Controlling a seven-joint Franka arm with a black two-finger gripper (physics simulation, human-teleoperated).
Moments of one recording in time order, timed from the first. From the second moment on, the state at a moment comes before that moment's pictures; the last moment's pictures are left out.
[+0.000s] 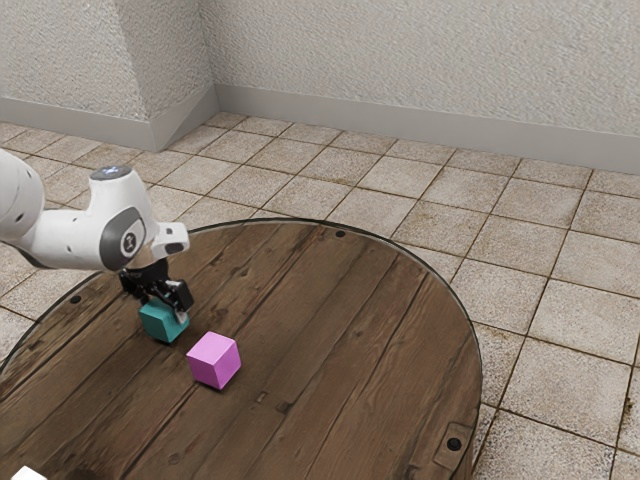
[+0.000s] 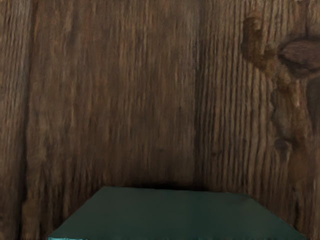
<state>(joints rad) 0.25 0.33 0.03 -2.12 -0.03 2.49 0.25</state>
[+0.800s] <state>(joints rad) 0.07 -0.06 -0.01 -2.41 -0.02 2.49 0.05</state>
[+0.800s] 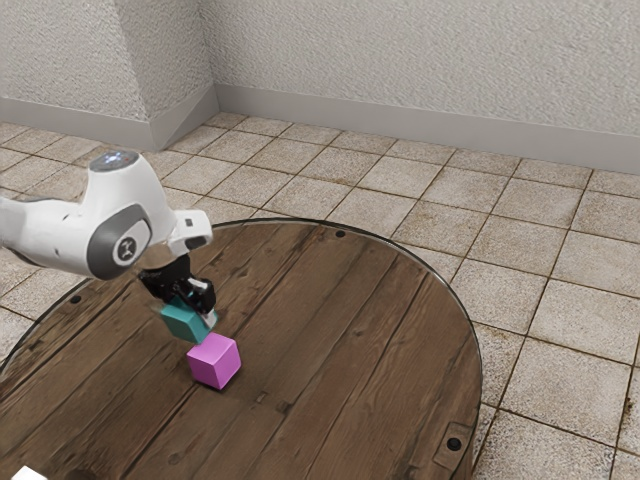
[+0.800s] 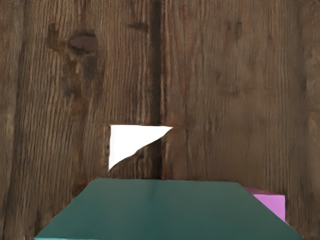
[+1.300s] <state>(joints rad) 0.08 -0.02 -0.06 -2.41 -0.03 2.49 -0.10</state>
